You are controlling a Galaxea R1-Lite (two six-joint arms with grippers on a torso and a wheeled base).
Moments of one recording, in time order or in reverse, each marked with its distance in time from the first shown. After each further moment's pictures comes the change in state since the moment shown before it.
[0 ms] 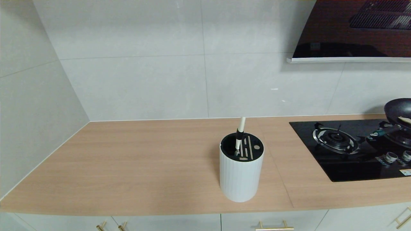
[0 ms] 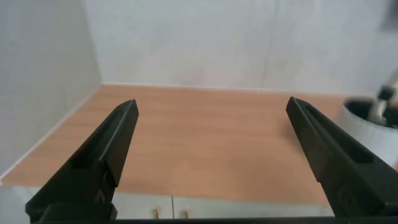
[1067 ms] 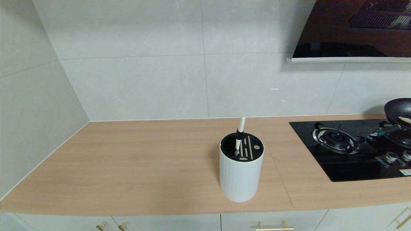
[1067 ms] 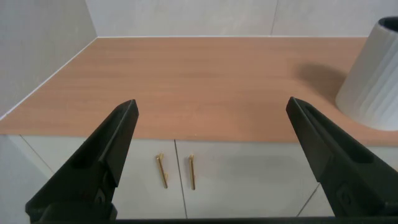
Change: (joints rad) left arm 0.101 -0.159 0.281 0.114 -0.183 0.046; right arm -0.118 -0.230 0.421 0.010 0.105 -0.036
